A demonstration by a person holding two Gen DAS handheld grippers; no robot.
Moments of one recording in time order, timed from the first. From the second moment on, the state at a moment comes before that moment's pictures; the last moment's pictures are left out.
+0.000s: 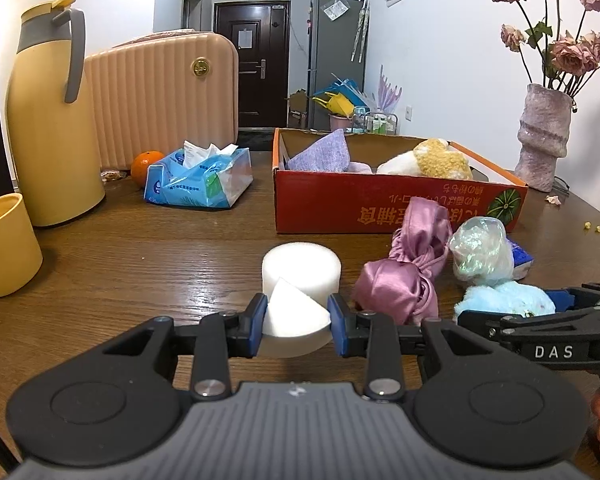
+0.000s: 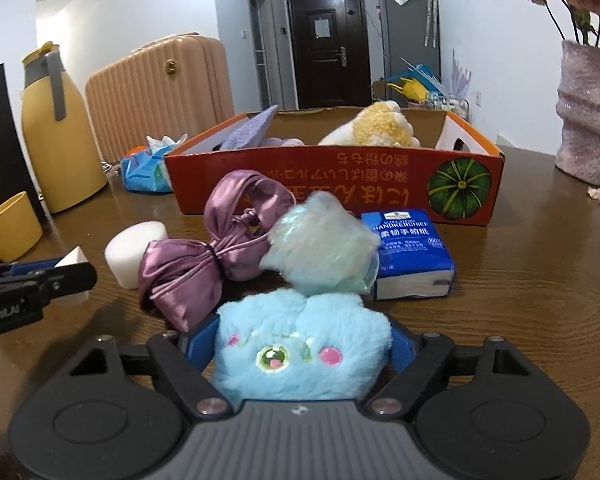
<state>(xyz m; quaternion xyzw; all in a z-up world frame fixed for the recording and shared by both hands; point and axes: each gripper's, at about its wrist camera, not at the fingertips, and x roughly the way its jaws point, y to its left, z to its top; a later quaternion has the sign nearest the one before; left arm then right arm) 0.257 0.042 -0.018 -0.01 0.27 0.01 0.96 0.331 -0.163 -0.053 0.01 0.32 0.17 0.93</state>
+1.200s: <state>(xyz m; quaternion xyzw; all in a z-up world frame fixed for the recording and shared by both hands) 0.249 0.043 -0.001 -0.02 0.21 0.03 0.98 0.293 -0.179 -0.007 0.01 0.12 0.15 0.98</state>
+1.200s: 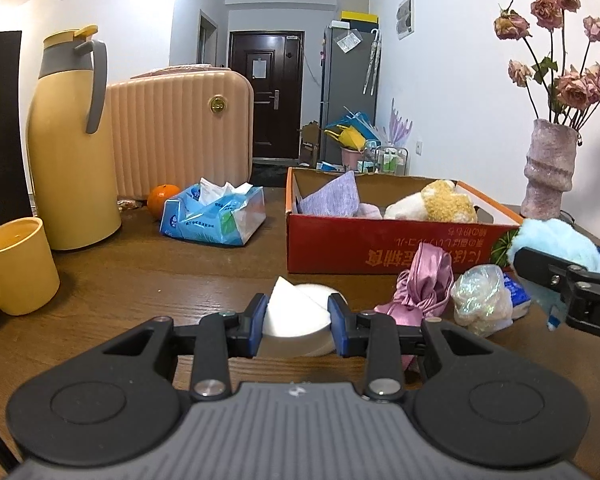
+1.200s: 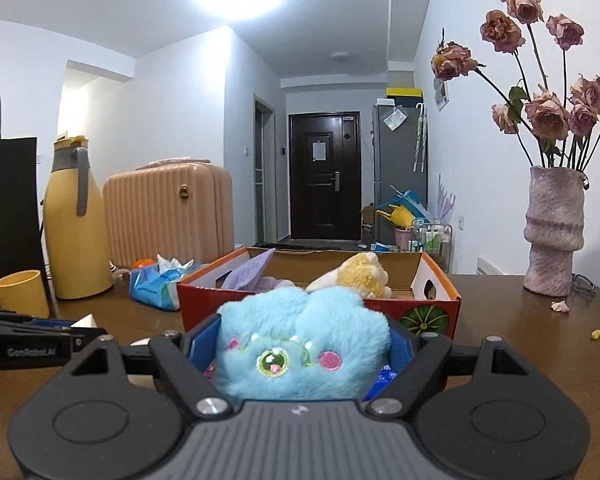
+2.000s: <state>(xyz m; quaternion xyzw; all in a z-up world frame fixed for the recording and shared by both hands) 0.300 0.014 0.031 -0.06 0.17 0.02 0.98 0.341 -0.186 0.002 0.02 0.08 0.12 0.99</state>
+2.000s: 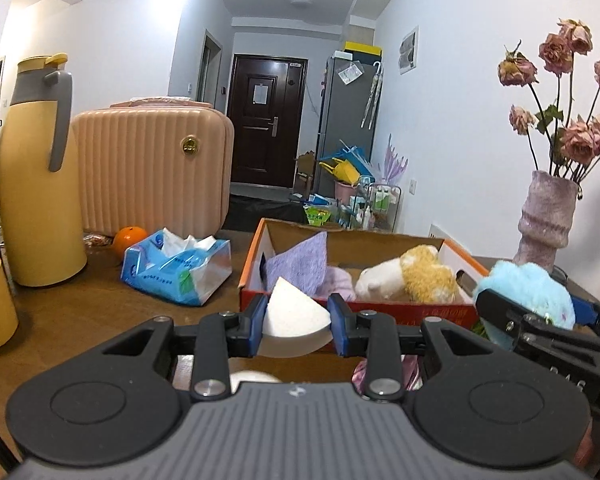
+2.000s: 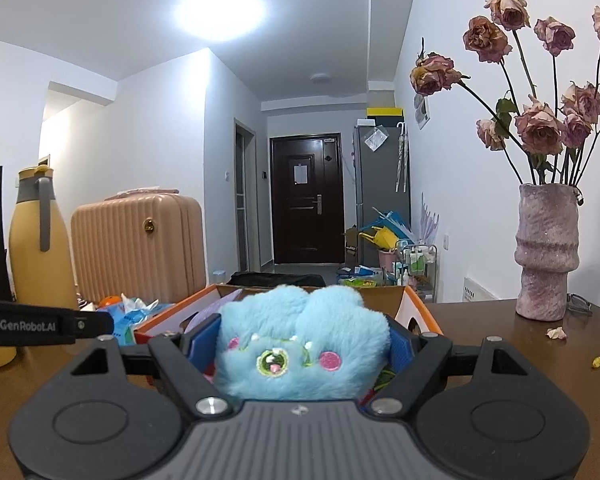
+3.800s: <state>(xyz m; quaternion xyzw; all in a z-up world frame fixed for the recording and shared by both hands) 0.443 0.006 0.037 -0.07 0.15 0.03 0.99 0.469 -0.177 0.002 0.04 0.09 0.09 0.99</state>
